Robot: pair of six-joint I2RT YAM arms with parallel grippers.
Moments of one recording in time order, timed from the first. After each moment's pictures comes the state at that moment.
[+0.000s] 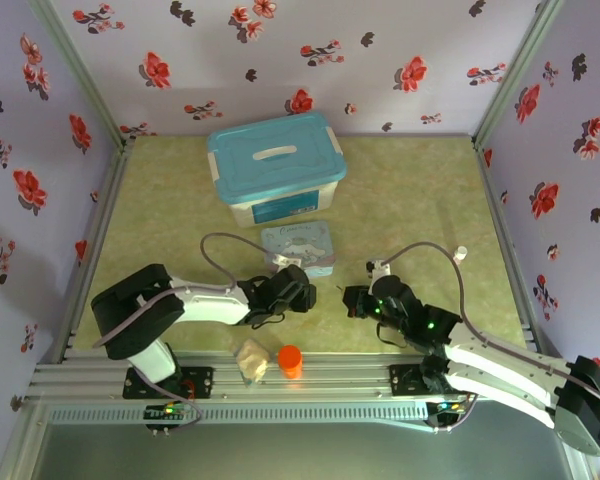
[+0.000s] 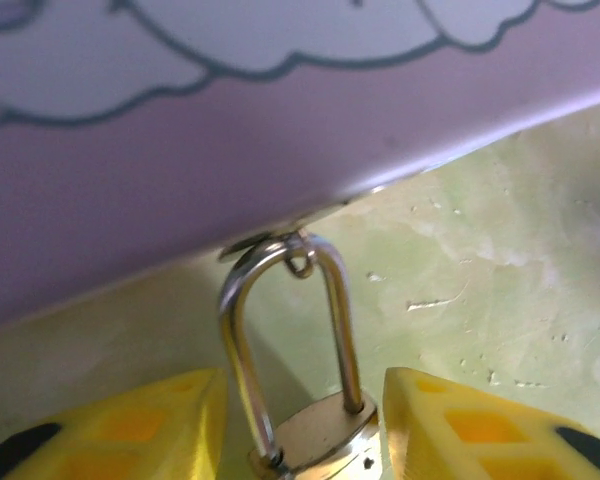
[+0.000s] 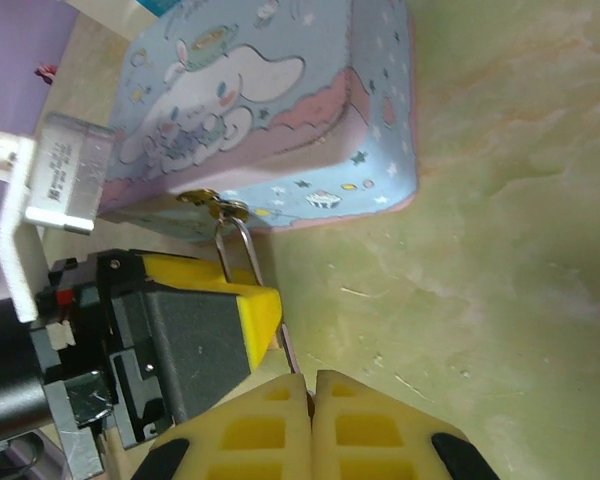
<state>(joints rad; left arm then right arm) -1.10 1.64 0.68 0.11 -0.21 -0.85 0.91 0.74 0.28 -0.14 0.08 0.84</state>
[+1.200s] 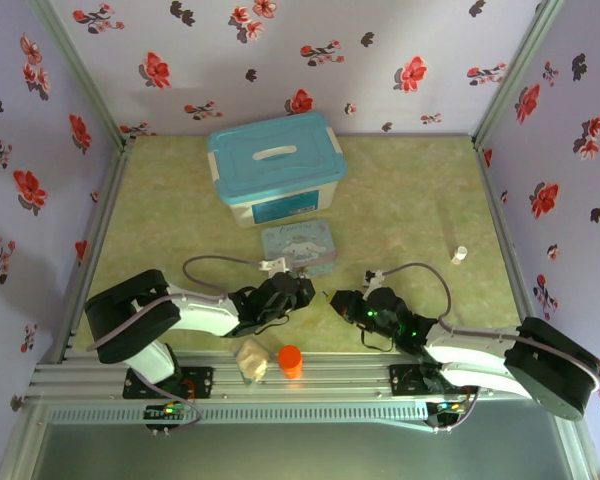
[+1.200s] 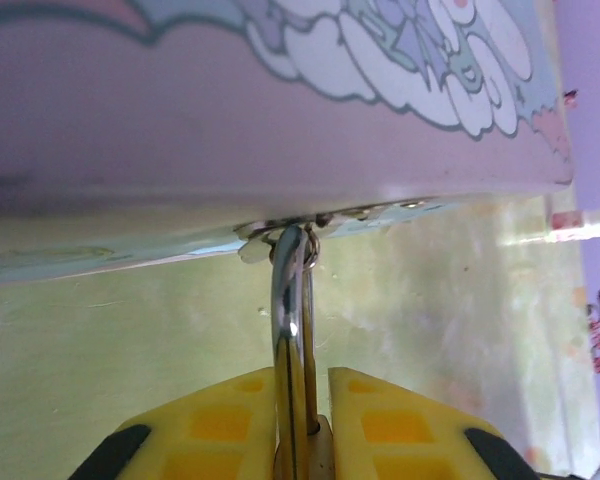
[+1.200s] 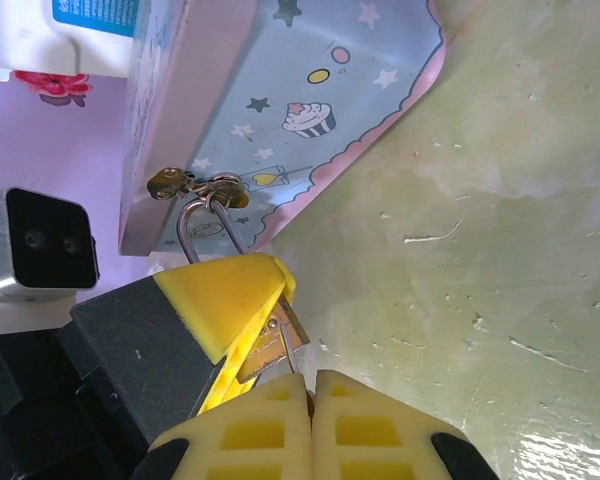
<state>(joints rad) -1.12 1.59 0.52 0.49 -0.24 -1.22 0.95 1.05 0.08 0.53 0.01 1.33</state>
